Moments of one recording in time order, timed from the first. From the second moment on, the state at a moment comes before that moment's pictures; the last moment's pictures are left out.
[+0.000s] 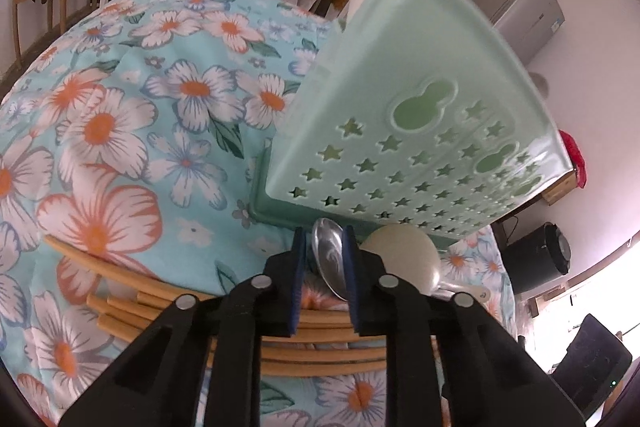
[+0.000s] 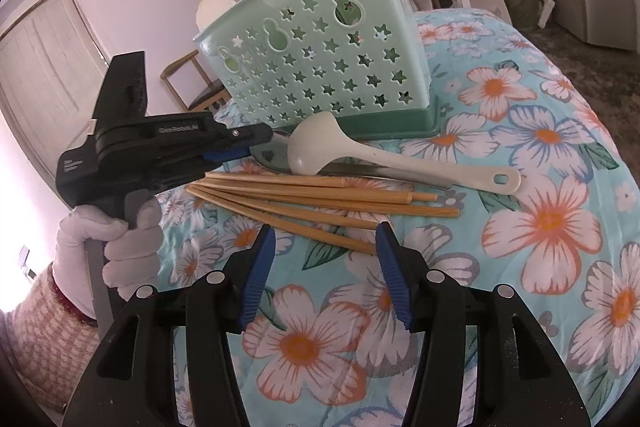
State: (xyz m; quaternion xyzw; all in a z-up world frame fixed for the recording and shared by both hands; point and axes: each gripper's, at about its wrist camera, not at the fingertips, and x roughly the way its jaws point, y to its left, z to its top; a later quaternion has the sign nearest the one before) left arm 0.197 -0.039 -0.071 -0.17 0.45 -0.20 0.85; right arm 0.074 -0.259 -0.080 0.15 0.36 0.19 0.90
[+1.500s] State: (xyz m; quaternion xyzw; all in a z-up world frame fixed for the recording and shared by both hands) left arm 0.085 0.022 -0.067 -0.22 0.46 -0.20 0.84; right arm 0.010 -0.254 -0.054 0.10 0.36 0.16 0.91
